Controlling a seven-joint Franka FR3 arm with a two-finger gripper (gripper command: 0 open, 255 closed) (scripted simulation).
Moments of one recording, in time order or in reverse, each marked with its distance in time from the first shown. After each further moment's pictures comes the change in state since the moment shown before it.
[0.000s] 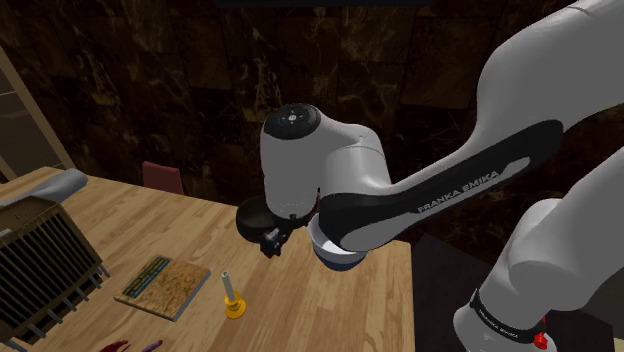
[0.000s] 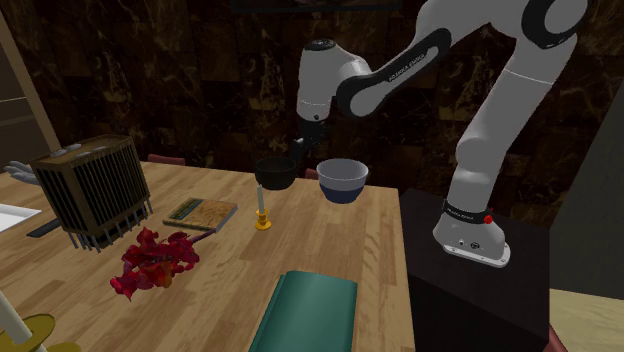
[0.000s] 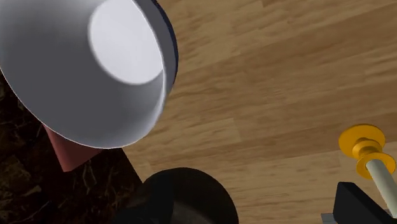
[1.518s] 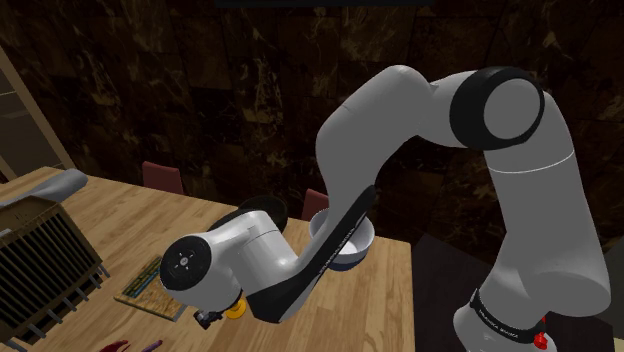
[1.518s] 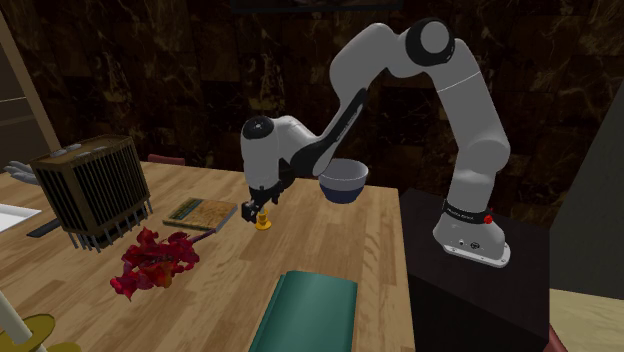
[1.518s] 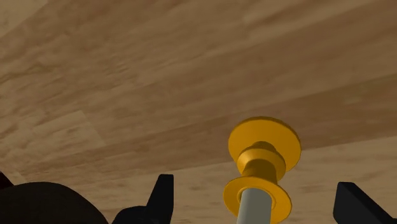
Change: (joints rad) arm 0.230 0.802 -0.009 0.470 -0.727 -0.112 0.666
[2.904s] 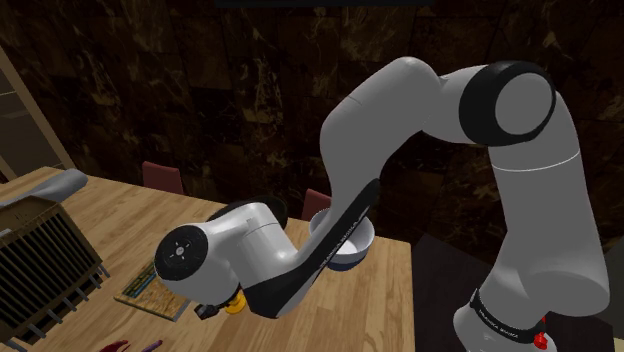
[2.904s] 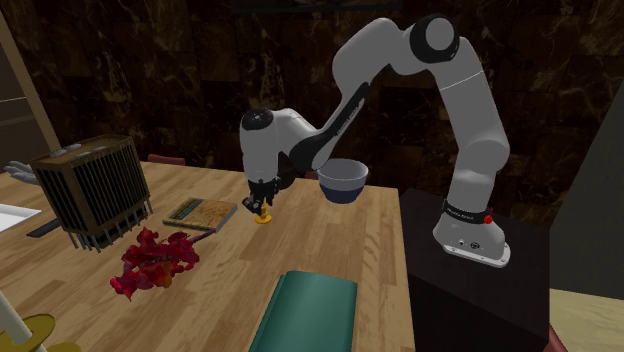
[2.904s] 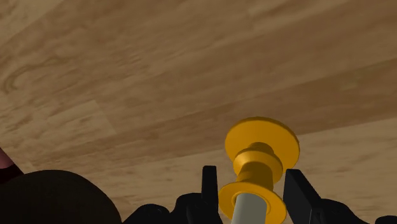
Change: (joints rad) arm -0.015 -0.032 0.018 0.002 0.031 -0.020 -0.029
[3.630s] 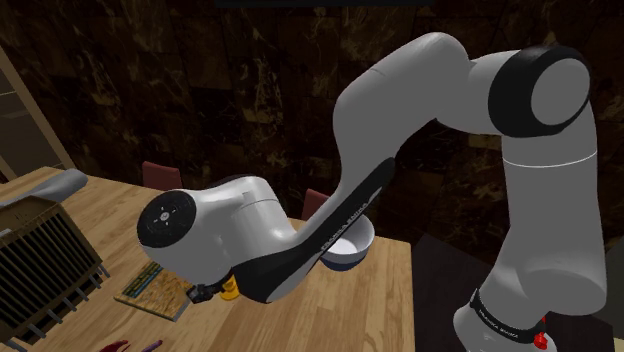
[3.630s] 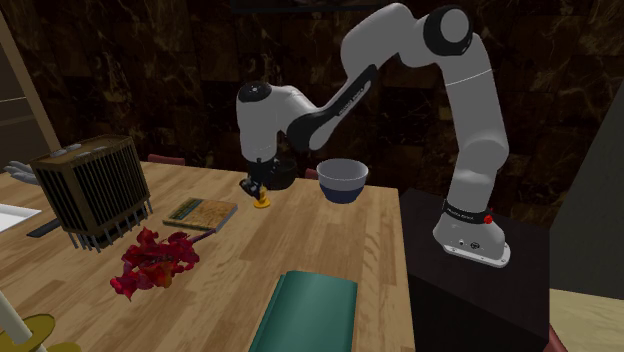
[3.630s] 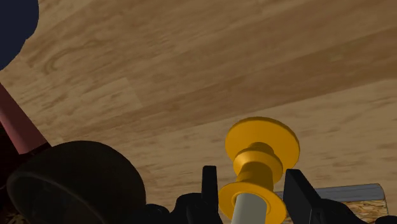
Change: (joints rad) arm -0.037 -0.090 0.050 0.023 0.092 -0.069 -0.085
